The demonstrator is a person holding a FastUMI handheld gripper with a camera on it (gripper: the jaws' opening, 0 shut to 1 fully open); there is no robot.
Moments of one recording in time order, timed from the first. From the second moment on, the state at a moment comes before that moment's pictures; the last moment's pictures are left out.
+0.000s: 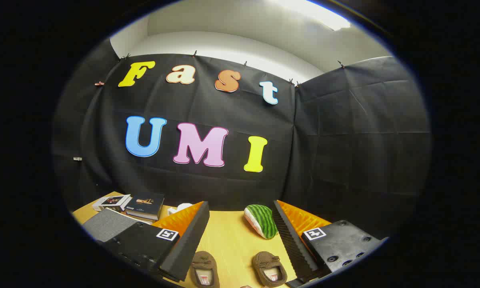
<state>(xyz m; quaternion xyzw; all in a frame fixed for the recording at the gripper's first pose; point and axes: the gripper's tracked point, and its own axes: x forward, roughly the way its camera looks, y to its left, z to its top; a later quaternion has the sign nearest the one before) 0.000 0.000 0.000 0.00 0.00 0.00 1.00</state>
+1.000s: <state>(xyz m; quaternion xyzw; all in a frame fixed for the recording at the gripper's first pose) -0.008 0.018 -0.037 0.03 0.06 0.03 1.00</state>
